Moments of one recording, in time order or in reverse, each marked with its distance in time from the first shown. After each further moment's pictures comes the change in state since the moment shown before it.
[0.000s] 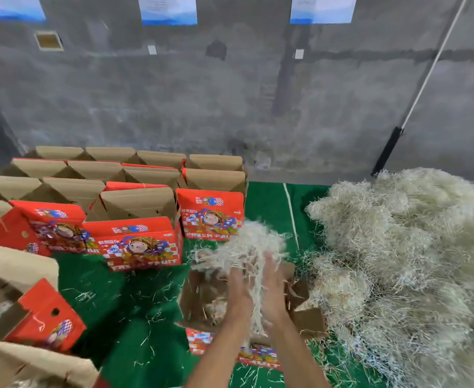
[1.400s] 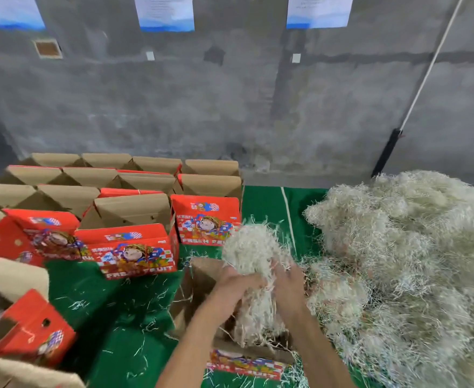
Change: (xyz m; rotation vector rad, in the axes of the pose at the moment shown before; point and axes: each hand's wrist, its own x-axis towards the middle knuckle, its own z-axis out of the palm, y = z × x) left_hand 0.029 0.024 0.005 -0.090 -0.311 -0.410; right_hand 0.029 -0.004 -0.041 -0.033 0.130 0.038
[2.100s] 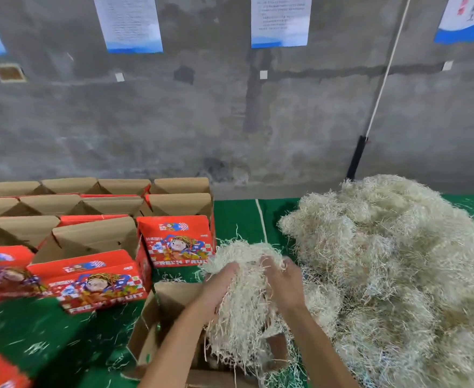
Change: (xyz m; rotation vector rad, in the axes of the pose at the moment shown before) left_hand 0.060 0.020 0.045 0.194 0.015 -0.052; right_hand 0.062 -0.003 -0.066 0.027 0.067 0.044
